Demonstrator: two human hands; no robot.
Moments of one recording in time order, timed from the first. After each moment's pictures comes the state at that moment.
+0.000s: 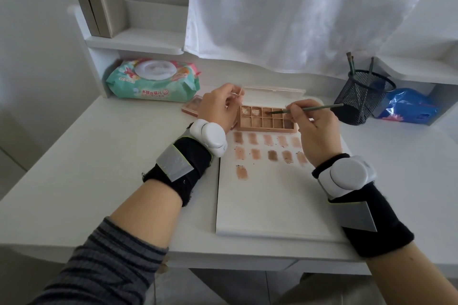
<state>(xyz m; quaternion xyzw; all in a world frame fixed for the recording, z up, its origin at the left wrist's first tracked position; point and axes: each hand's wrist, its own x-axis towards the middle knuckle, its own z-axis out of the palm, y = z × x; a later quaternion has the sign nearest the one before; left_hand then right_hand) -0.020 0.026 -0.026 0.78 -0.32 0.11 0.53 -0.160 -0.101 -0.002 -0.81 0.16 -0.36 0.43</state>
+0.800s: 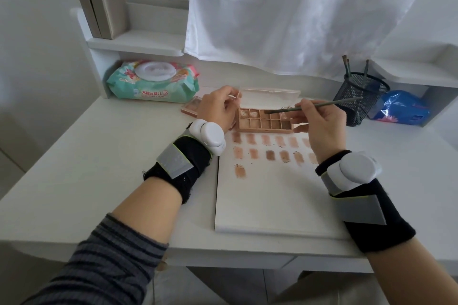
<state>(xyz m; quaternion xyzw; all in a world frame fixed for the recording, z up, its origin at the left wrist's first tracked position) -0.018 0.026 -0.027 0.79 -0.31 0.08 0.52 -0.162 -0.105 0.009 -0.72 0.21 -0.36 0.55</state>
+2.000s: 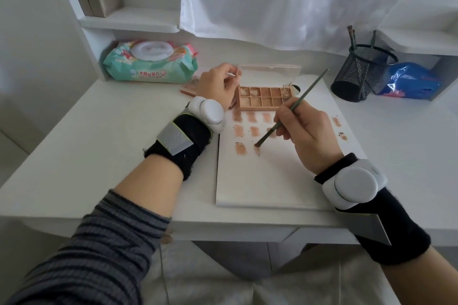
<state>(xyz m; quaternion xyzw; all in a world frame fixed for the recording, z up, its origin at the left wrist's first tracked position) -0.018 0.030 -0.028 0.80 -0.34 0.11 0.48 -0.201 -0.066 -0.010 -0.84 0.03 -0.27 0.47</state>
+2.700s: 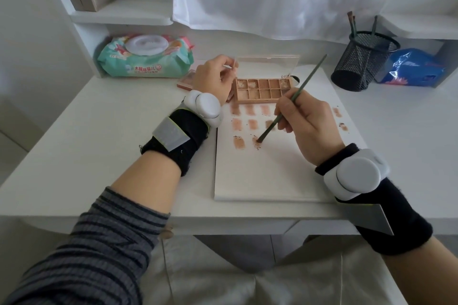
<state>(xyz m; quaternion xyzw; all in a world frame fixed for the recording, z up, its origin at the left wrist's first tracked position) -0.015 0.028 -0.030 0.79 -0.36 0.14 0.47 -0.202 -0.068 -0.009 -0.83 0.03 -0.28 0.48</state>
